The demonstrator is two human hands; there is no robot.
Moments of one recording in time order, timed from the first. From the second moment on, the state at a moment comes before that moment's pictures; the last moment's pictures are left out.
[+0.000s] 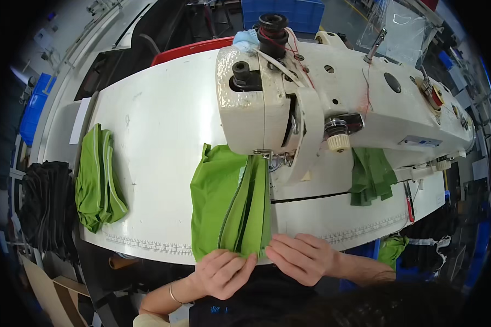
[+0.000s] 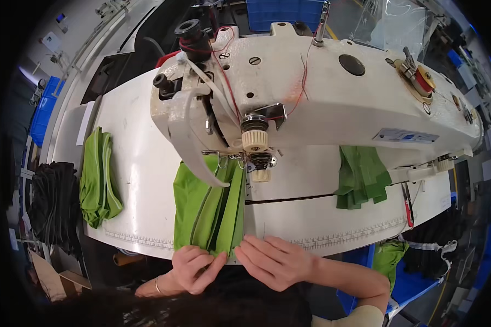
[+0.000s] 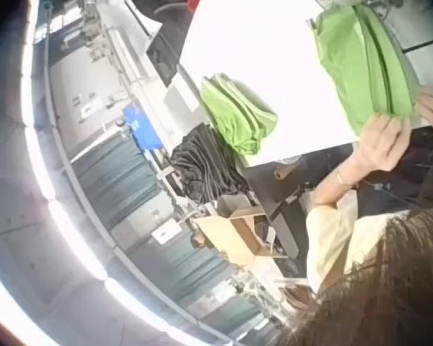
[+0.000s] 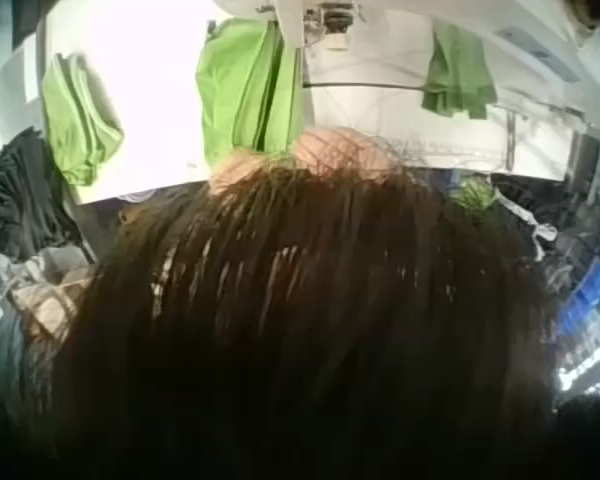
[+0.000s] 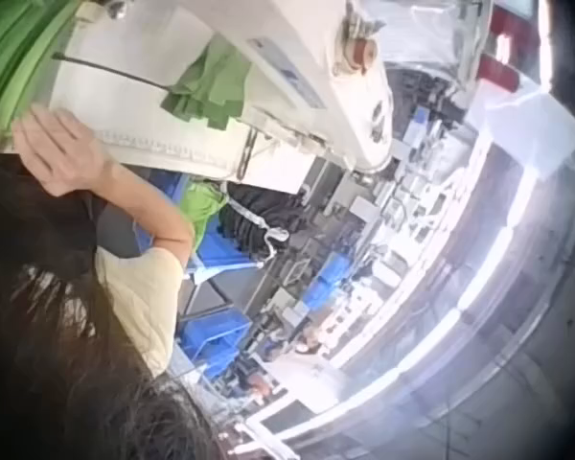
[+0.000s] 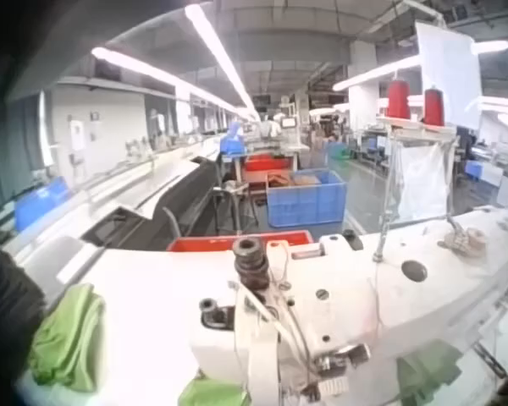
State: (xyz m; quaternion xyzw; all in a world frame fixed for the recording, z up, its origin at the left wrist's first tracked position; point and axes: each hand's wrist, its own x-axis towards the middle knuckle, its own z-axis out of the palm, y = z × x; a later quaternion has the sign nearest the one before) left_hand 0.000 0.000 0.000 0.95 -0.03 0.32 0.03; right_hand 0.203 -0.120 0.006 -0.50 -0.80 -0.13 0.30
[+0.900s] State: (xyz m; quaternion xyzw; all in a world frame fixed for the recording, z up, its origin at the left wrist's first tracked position) left_hand 0.032 0.001 0.001 0.98 -0.08 0.17 0.05; right_hand 0.203 -0.134 -0.016 -0.51 -0.83 -0.08 0.22
